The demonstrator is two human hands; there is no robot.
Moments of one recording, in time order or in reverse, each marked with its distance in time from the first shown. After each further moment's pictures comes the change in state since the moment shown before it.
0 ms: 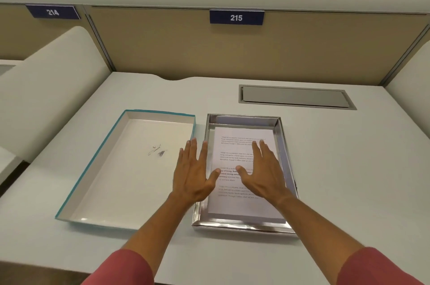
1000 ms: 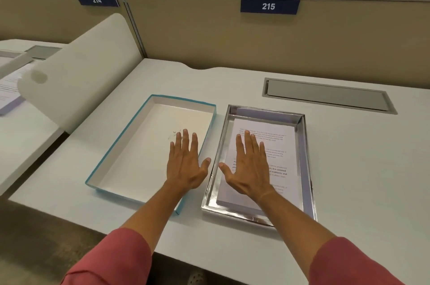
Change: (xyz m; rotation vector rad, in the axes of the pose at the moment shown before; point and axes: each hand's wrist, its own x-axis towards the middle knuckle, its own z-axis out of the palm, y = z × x) left_hand -0.016 -0.041 -0.001 0.152 -0.028 -0.256; right_hand 0.002 -0.041 0.044 -0.133 0.035 -0.280
